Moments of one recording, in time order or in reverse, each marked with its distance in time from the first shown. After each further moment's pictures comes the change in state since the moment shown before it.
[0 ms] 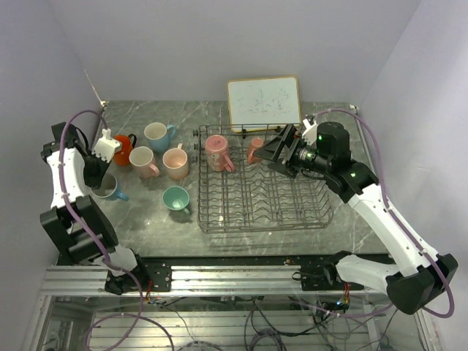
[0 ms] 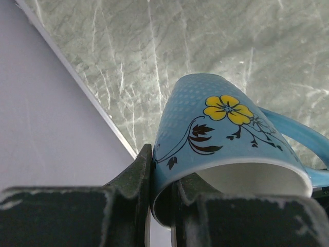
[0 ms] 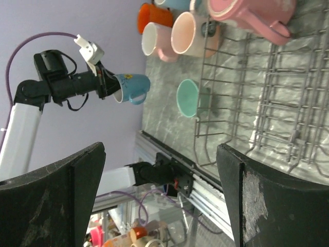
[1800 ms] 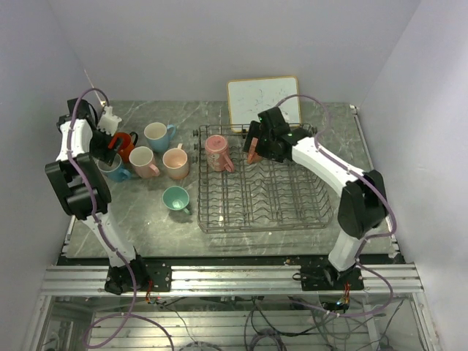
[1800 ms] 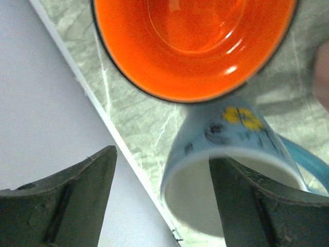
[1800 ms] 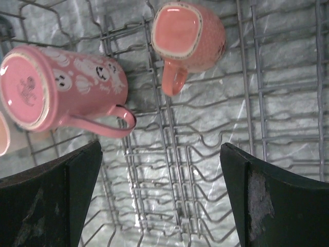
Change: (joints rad) left arm -0.113 0.518 0.383 0.165 -0.097 -0.199; right arm 0.056 0.637 0.309 -0.133 0.539 -0.257
